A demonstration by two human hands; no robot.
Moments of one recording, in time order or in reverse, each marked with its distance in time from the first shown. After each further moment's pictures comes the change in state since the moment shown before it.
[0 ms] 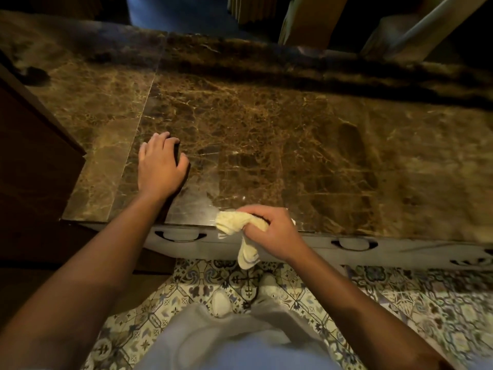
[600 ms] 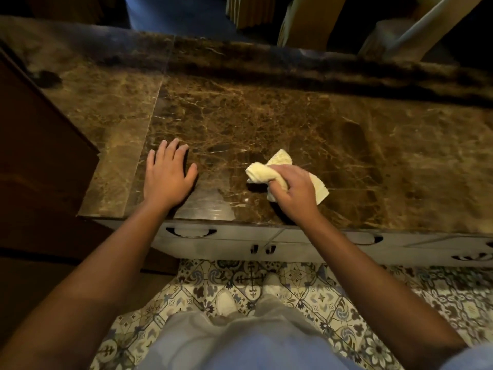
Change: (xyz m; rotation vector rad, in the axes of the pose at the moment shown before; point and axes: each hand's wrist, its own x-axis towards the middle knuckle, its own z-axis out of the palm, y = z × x) left_hand -0.028 -0.020 -0.003 0.072 -0.073 0.082; right_hand 0.045 0.012 -0.026 -0.435 0.324 -0.099
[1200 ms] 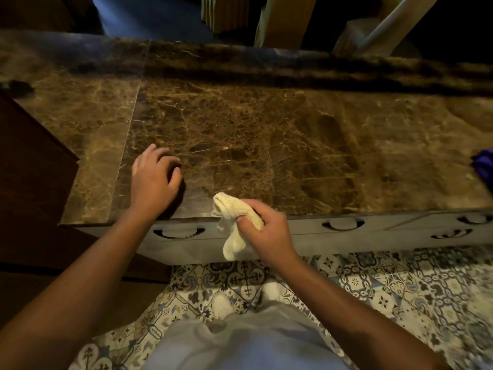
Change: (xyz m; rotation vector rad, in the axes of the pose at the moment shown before) left_hand -0.019 0.019 -0.021 -0.195 0.091 0.099; right_hand -0.095 -0.073 0.004 0.472 0.000 0.186
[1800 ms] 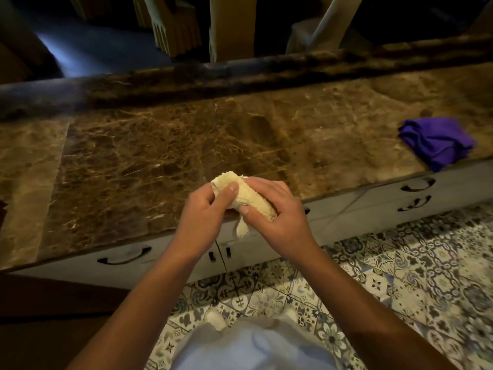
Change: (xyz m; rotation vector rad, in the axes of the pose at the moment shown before) left_hand -0.076 0.280 -0.004 -1.101 -0.384 -0.171; right_hand -0.036 -0.005 -0.169 -0.155 0.169 -0.185
